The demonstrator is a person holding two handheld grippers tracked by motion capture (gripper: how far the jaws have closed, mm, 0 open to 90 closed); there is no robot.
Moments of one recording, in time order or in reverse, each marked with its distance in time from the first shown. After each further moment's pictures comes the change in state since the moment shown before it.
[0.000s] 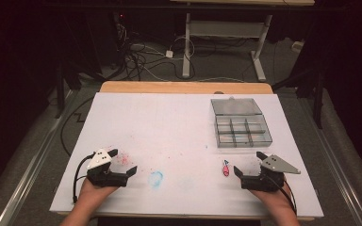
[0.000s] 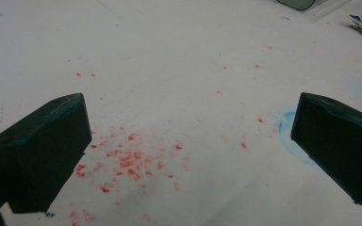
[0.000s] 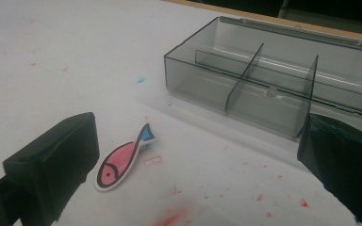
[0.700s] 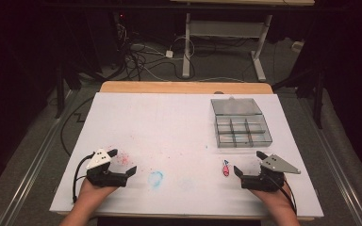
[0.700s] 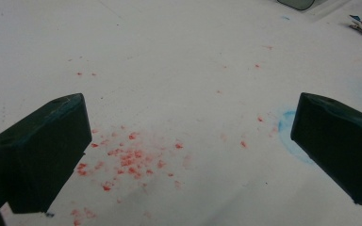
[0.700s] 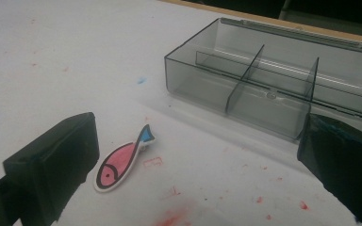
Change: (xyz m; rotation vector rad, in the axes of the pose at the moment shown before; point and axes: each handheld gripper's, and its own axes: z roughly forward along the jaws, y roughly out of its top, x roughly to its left) left arm 0.000 0.000 -0.001 0.002 -0.002 -0.001; right arm -0.001 0.000 0.000 -0.004 0.002 -0.005
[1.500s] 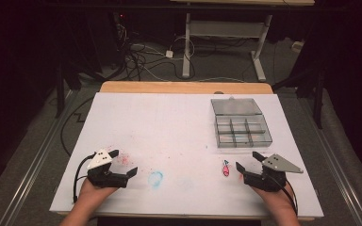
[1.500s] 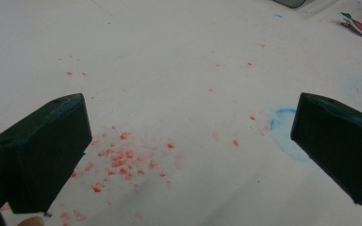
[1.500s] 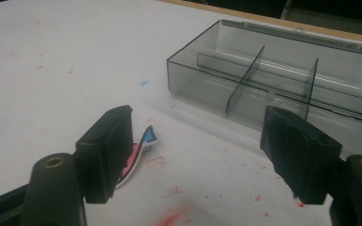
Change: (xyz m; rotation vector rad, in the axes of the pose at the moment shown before) left arm -0.002 0.001 0.001 0.011 -0.023 0.004; right arm -0.001 0.004 -0.005 0.008 0.011 0.007
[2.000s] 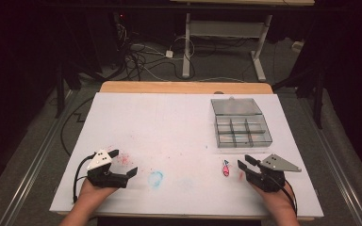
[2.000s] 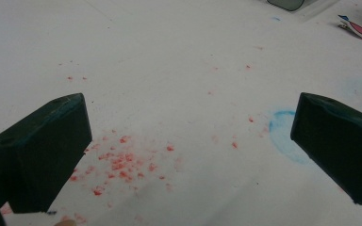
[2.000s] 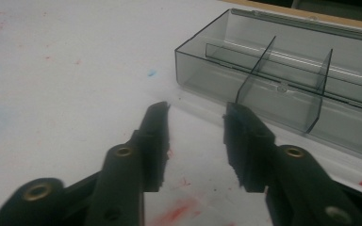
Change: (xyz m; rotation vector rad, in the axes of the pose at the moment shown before) left arm -0.001 0.000 -0.001 -0.018 0.000 0.007; right arm 0.001 0.000 0.001 0.038 0.029 0.001
